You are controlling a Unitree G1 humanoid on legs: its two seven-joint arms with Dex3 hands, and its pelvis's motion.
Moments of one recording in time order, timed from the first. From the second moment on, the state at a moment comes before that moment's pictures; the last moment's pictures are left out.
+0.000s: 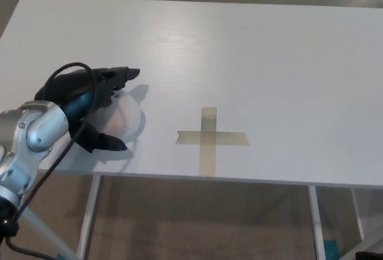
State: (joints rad) left_arm -0.62 0.59 -0.28 0.48 0.59 -0.14 -0.30; right_arm -0.32 -0.29 -0.18 1.31 -0.05 -0.08 -0.07
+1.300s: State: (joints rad) left_arm 0.18 0.61 0.52 -0.50 0.05 -0.21 -0.53; right_arm -0.30 -0.29 -0.17 1.31 -0.05 -0.08 -0.07
